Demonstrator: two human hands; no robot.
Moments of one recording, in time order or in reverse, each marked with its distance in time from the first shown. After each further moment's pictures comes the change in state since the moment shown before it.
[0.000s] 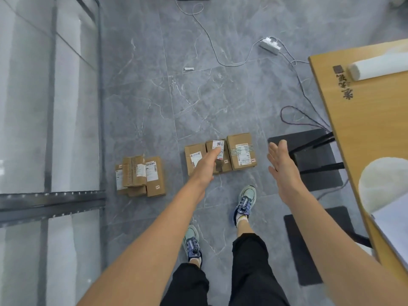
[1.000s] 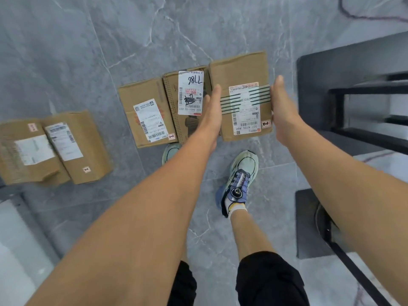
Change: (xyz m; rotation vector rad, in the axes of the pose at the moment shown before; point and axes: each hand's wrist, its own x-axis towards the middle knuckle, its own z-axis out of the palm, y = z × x) left_hand 0.486 -0.175 0.107 -0.165 0.050 -0.353; right_hand 0.483 0.244 -0.005 -0.185 0.045 0.397
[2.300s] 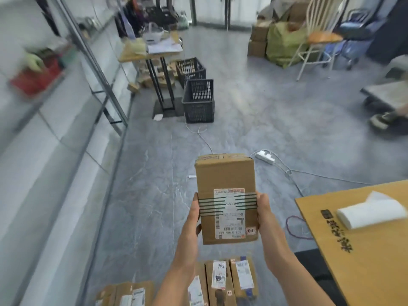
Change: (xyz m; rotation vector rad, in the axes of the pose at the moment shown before) left_hand -0.531 0.226 -0.075 -0.018 -0.023 0.891; right_hand -0.524 -0.273 -0.057 0.268 -0.204 -0.789
